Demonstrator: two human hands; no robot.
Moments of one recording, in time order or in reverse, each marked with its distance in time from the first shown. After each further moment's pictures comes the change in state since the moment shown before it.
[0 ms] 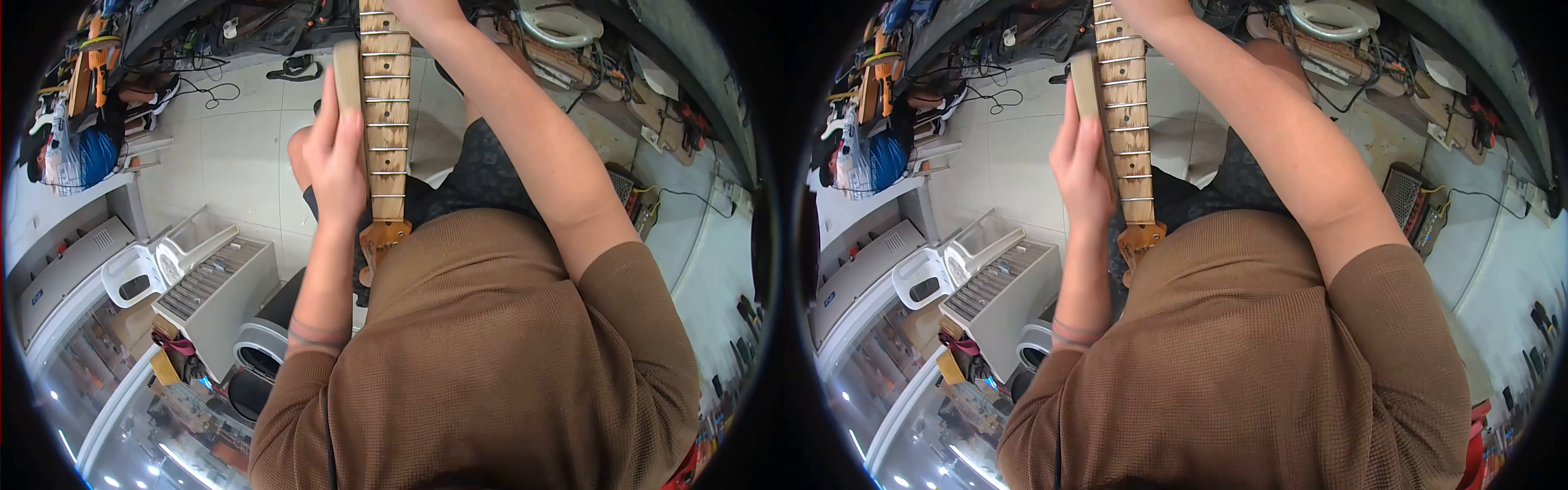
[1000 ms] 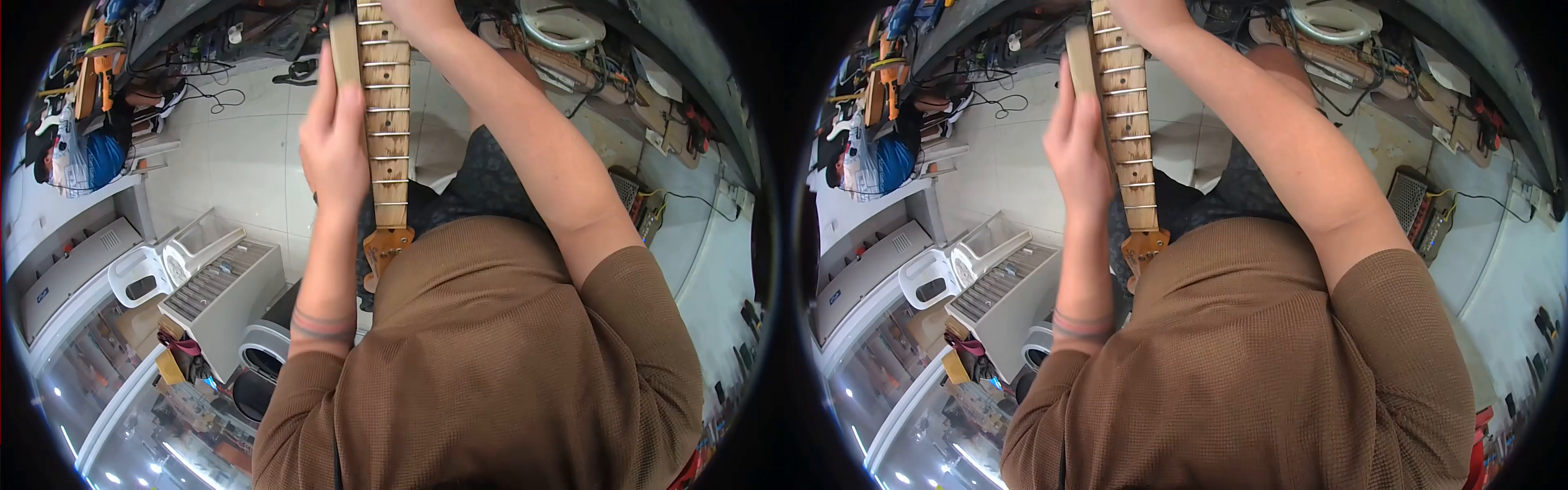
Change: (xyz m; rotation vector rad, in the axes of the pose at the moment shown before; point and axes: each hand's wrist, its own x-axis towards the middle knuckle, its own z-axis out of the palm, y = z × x) left_hand 0.001 0.007 0.009 0.115 0.045 0.048; right_hand 0.001 0.005 -0.005 0.016 -0.007 0.011
